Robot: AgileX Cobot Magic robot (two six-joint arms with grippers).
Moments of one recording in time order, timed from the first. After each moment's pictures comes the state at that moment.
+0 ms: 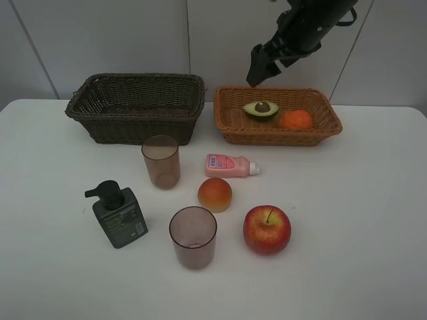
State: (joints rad) left arm -0.12 -0.01 -0.42 -0.08 1.07 0.08; right arm 0.33 1.91 -1.67 0.17 0.90 -0.59
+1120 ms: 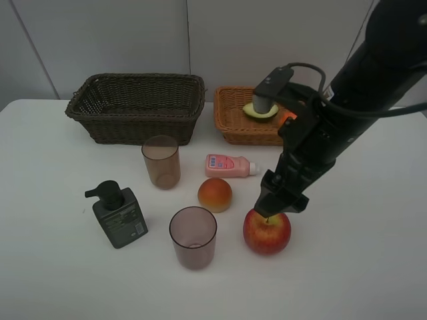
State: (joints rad) left arm -0.12 -0.01 -0.42 -0.08 1.07 0.08; right arm 0.62 1.49 -0.96 0.19 0.85 -0.59
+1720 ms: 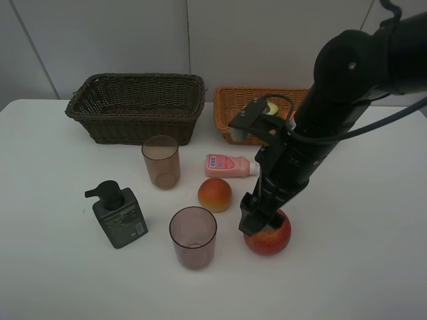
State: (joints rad) left arm -0.12 -0.01 -0.42 -0.08 1.07 0.08; right arm 0.65 1.65 -0.96 0.21 0.79 -0.59
